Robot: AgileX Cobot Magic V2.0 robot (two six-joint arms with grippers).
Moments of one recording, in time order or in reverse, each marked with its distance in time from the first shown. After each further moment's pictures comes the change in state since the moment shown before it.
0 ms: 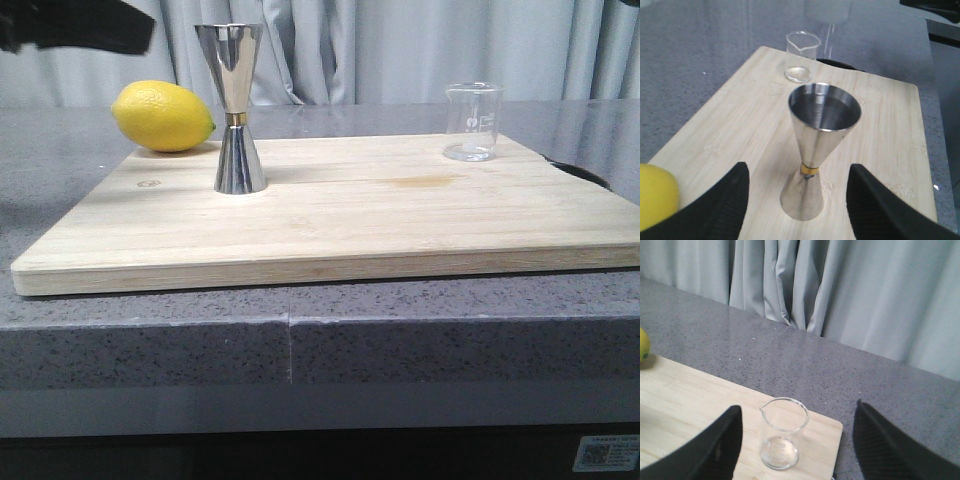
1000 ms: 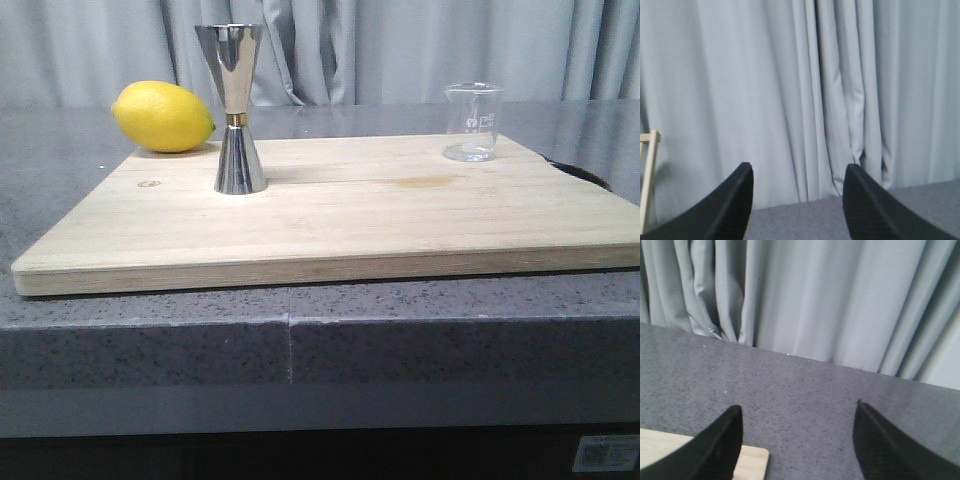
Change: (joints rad) left arm 0.169 -0.668 0.000 -0.017 0.815 -0.462; right arm 0.000 0.000 -0.498 0.076 0.636 0.000
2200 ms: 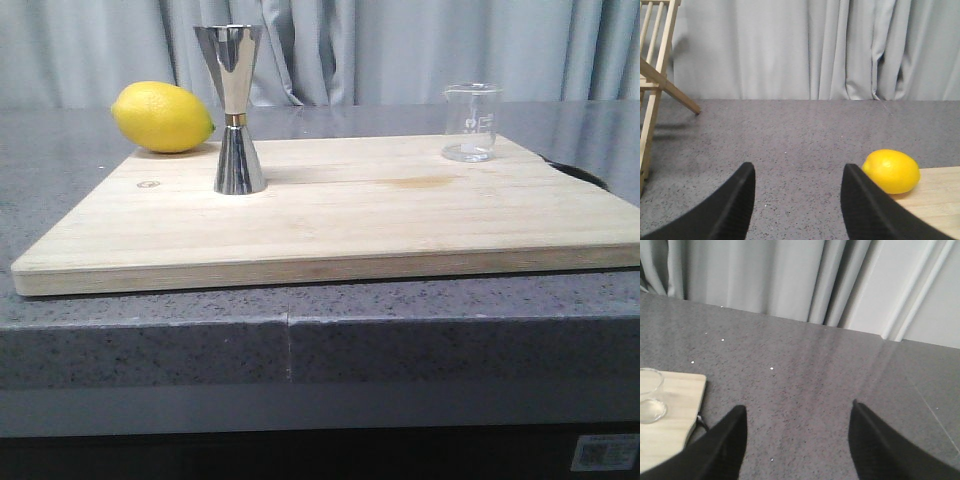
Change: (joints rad) left arm 0.000 -0.319 0.573 -0.019 0.073 0.023; right arm 0.000 -0.386 0.309 -0.347 0.219 0.284
